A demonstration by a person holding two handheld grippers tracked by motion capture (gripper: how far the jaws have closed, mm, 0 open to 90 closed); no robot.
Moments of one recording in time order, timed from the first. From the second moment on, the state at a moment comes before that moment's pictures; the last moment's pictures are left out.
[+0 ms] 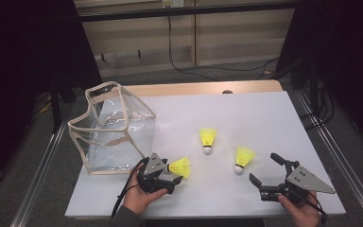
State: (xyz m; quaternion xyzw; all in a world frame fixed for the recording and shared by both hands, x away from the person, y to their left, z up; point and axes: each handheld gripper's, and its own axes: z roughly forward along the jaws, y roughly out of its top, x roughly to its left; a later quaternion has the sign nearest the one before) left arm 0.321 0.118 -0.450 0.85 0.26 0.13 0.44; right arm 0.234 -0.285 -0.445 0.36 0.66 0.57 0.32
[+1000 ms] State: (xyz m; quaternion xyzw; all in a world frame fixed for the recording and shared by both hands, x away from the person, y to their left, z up) left arm 0.320 0.113 -0.454 0.88 0.25 0.10 0.40; right arm 0.233 -0.285 -0.445 0.36 0.67 0.57 0.32
